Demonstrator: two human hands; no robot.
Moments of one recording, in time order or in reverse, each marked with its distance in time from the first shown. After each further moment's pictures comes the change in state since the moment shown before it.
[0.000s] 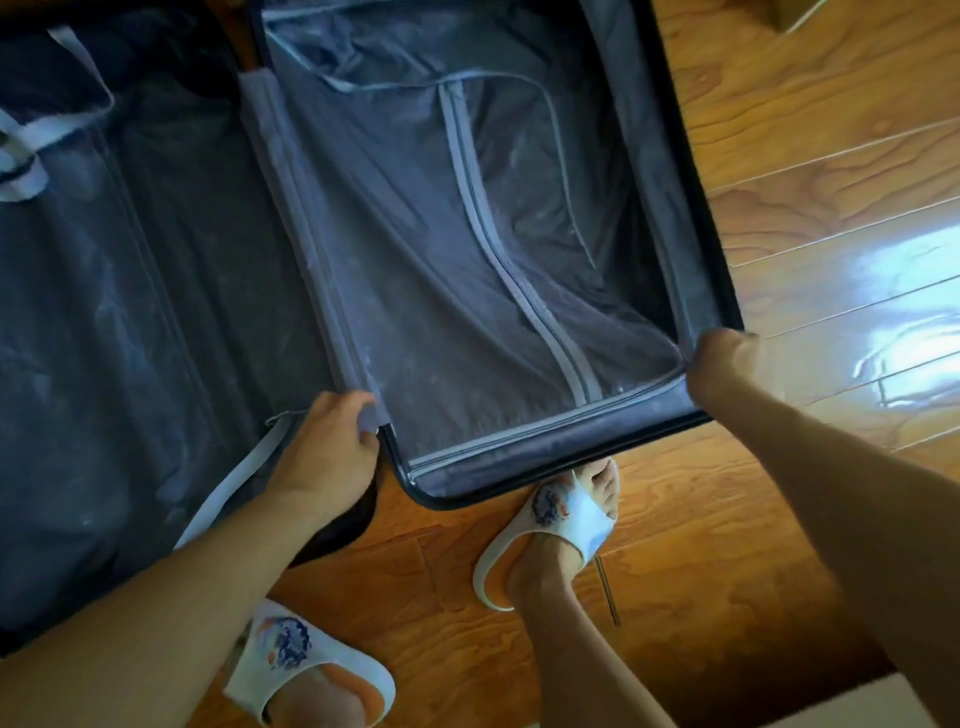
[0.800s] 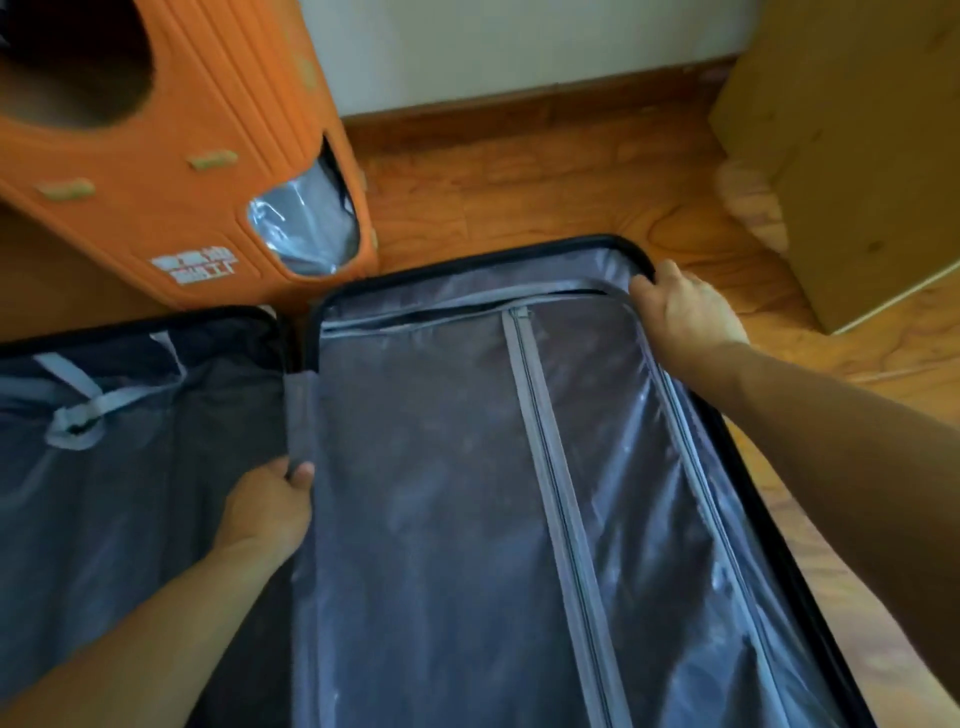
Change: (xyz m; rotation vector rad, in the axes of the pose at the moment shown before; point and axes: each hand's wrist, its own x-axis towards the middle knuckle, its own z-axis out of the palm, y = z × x) left_hand 0.221 0.050 -0.122 -0.179 0.501 -0.246; right_hand 0.268 -0.182 -0.197 -0.148 0.602 -0.718
